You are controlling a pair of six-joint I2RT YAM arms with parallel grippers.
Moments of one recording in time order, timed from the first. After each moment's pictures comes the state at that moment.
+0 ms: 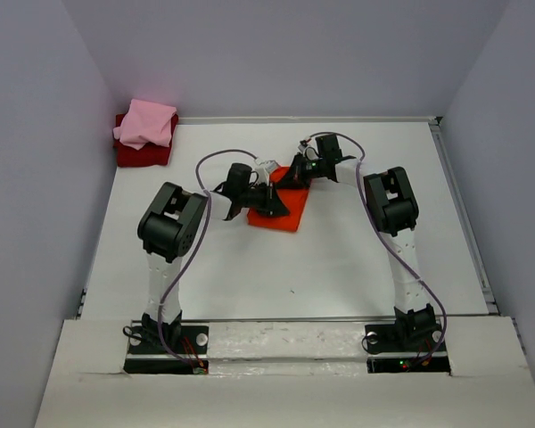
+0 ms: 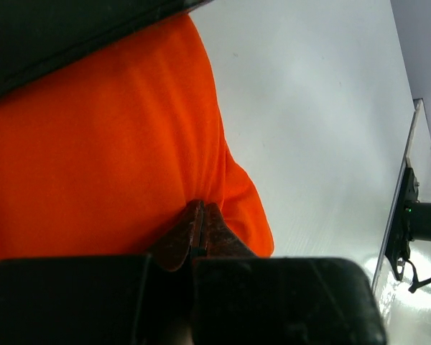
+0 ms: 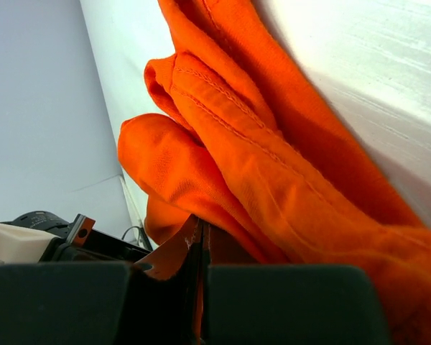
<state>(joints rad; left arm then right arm) -0.45 2.08 1.11 0.35 0.75 -0.43 0.32 2.47 1.80 -0.12 -0.85 0.74</state>
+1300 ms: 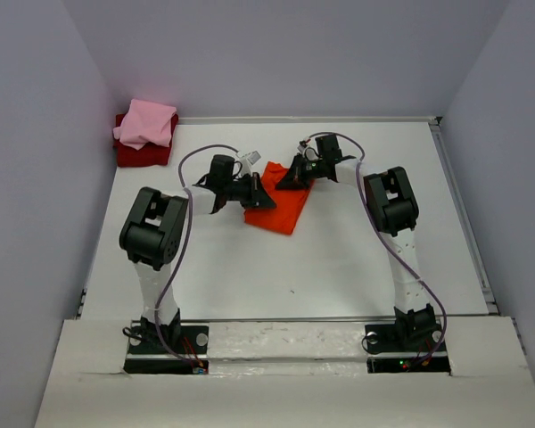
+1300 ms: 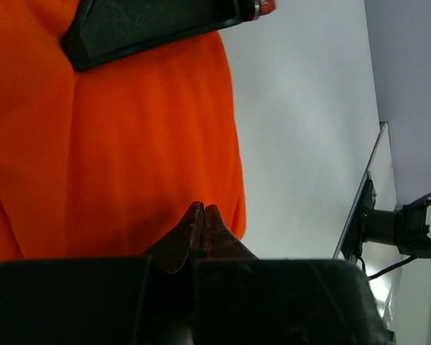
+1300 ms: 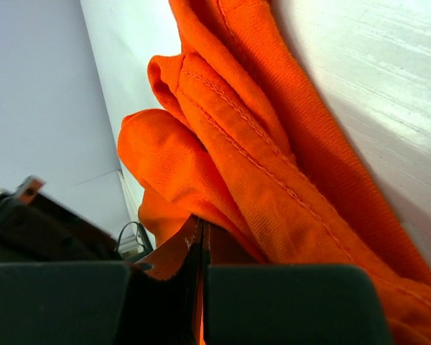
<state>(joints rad) -0.37 1.88 1.05 0.21 0.76 -0.49 0.32 2.46 1.80 -0.14 -0.86 0.72</state>
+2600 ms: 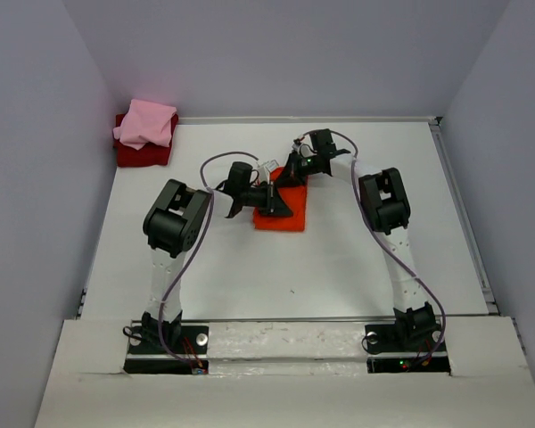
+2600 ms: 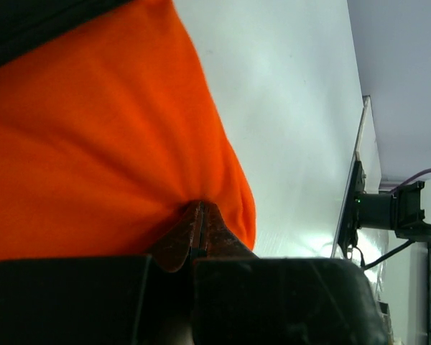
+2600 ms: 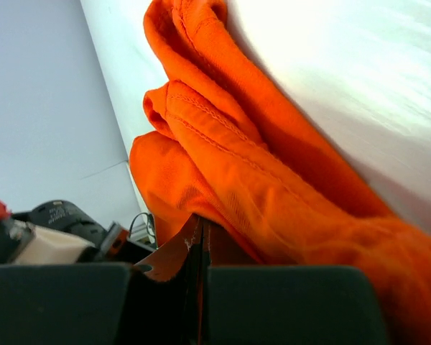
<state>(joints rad) -0.43 2.13 1.14 0.38 0.87 -0.54 0.33 2.56 2.00 -0.28 -0.90 0.73</state>
